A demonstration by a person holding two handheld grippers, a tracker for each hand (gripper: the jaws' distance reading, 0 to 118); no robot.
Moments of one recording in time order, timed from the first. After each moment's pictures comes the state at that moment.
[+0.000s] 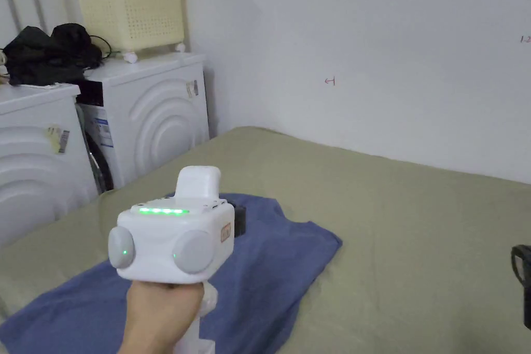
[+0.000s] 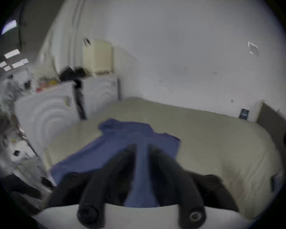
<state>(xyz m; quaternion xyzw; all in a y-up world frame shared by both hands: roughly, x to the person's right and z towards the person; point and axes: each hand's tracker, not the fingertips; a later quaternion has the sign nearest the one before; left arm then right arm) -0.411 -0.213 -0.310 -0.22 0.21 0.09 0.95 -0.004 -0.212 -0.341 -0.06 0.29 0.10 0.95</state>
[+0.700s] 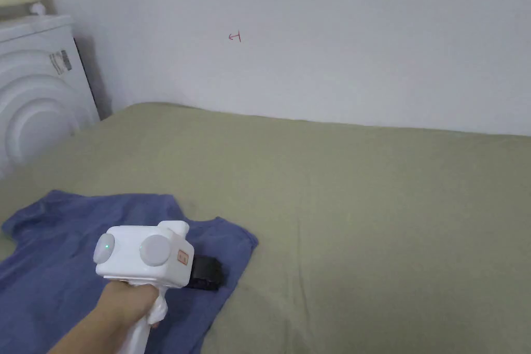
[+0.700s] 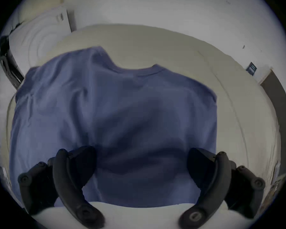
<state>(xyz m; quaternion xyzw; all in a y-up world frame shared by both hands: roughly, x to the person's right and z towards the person) -0.477 -0.426 -0.587 -0.46 0.12 0.07 0.88 0.062 -0.337 -0.369 -0.25 0.23 0.13 0.93</state>
